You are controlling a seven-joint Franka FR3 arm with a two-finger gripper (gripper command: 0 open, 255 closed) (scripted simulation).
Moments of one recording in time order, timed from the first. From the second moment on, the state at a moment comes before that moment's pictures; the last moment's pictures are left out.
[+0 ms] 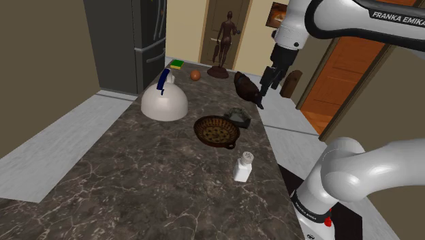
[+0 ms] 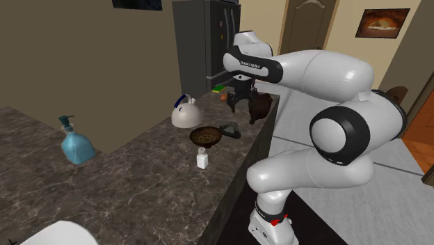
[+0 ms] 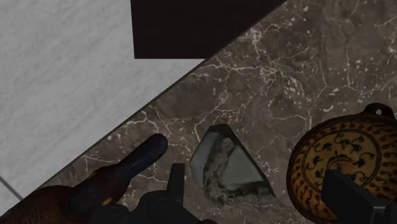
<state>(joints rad) 0.02 -0.78 -0.05 -2.35 -0.10 1.60 0.04</state>
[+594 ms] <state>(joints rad) 0.07 -0.85 0.09 -2.45 0.02 1.61 0.21</state>
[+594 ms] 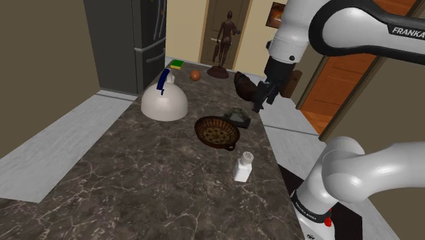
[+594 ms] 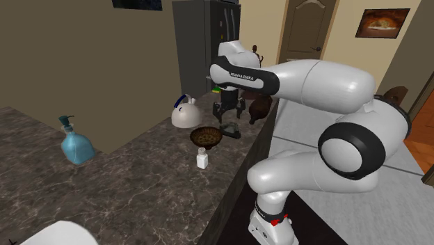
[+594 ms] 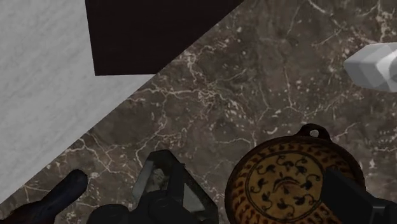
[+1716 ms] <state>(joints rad) 0.18 -0.83 0.42 -2.52 0.29 1.71 0.56</state>
